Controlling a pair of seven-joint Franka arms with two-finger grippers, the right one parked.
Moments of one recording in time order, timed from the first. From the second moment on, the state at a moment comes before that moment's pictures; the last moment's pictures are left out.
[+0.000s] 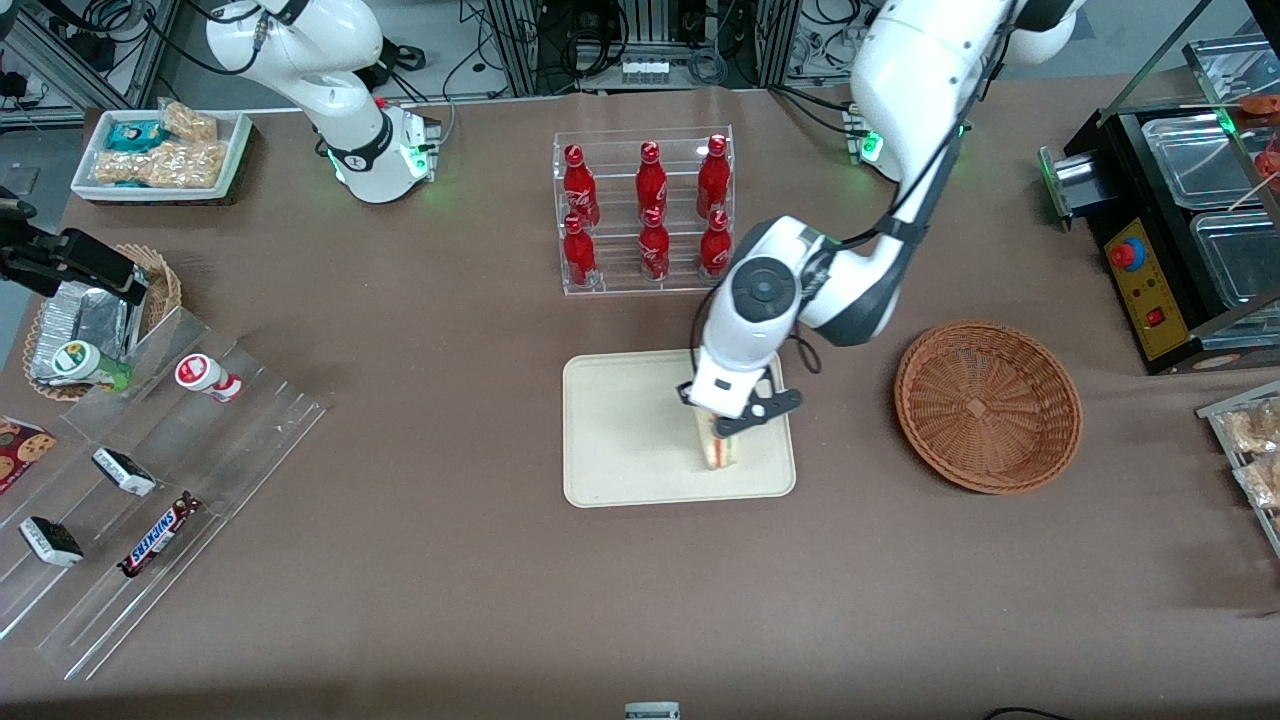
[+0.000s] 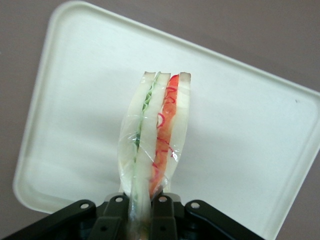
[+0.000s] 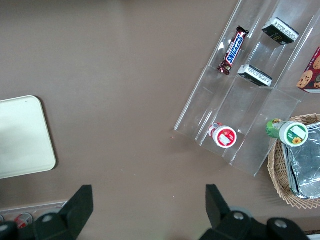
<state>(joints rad) -0.62 0.56 -0.07 -1.70 -0.05 2.32 -1.01</state>
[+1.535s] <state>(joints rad) -0.60 0.44 -0.04 -1.52 0.00 2.00 -0.91</state>
